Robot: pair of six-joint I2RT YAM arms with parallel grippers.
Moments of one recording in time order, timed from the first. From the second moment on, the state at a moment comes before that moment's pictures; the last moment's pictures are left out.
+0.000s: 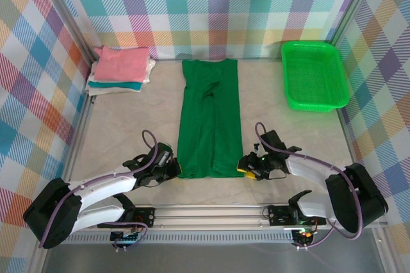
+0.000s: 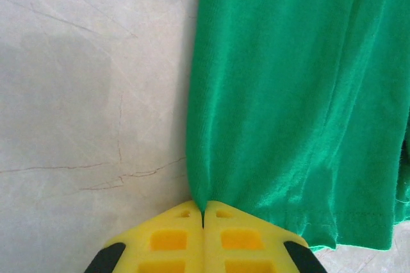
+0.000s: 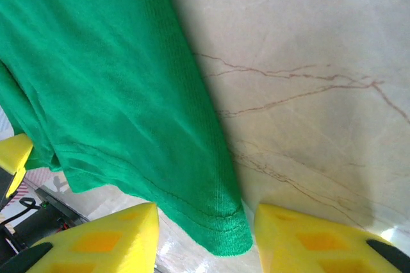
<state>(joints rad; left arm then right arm) -0.72 1.09 0.33 -0.22 0.09 -0.96 0.49 1.25 0.42 -0.32 -0.56 0.91</state>
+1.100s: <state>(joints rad) -0.84 0.99 0.45 -0.52 0.09 -0.97 0.59 1.07 0.44 -0.46 -0.54 0.93</state>
